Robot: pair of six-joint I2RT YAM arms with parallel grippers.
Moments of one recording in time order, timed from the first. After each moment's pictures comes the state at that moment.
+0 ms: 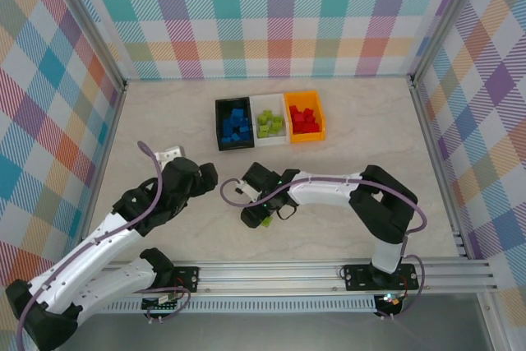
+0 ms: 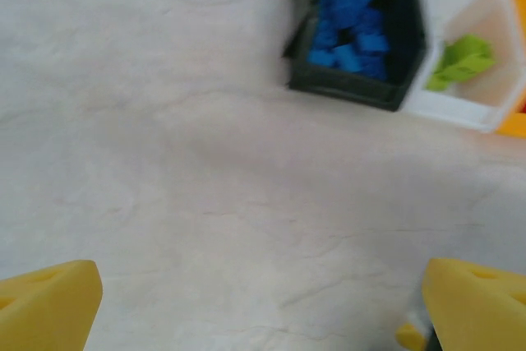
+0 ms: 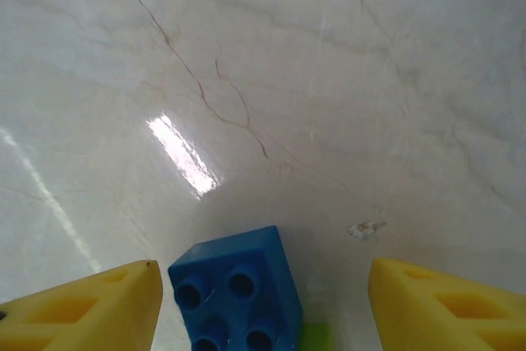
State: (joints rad) left arm -0.64 0.81 0.78 -0.80 -0.43 -0.82; right arm 1.04 1.82 1.11 -0.46 -0.15 0.15
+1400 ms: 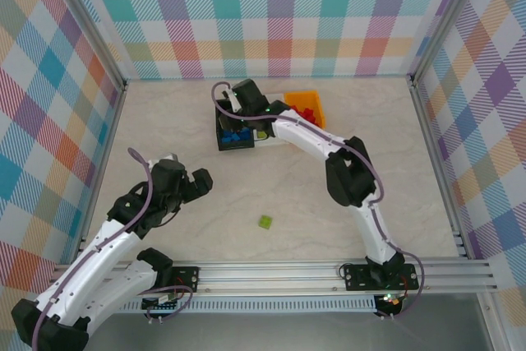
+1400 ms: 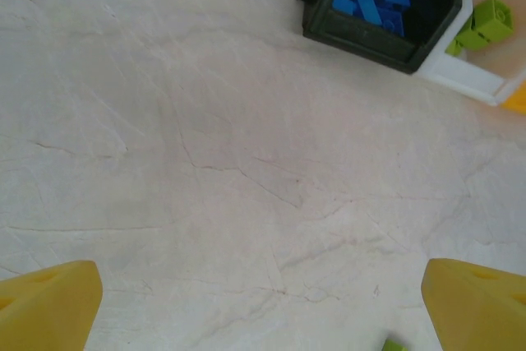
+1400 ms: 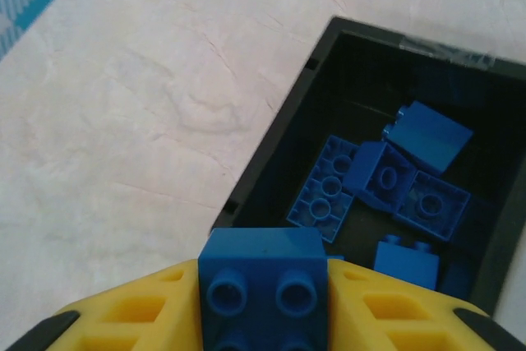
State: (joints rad) left arm -0.49 0.75 0.71 -0.79 -0.18 -0.79; right arm 0.76 2.29 2.06 -0.50 -0.08 0.24
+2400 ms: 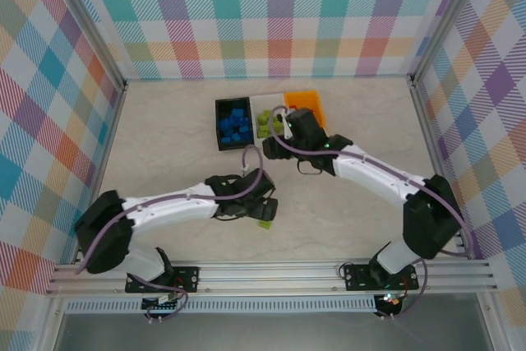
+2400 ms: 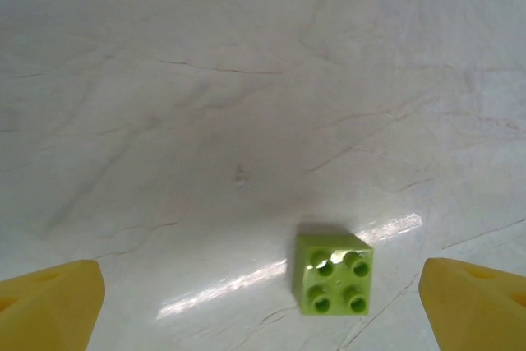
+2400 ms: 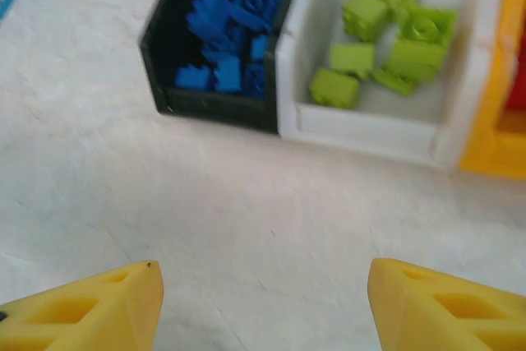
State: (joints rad) left arm -1.02 1.49 0.95 -0.63 -0.19 -0.68; right arm 0.70 1.51 1.11 -0.33 -0.02 0.39
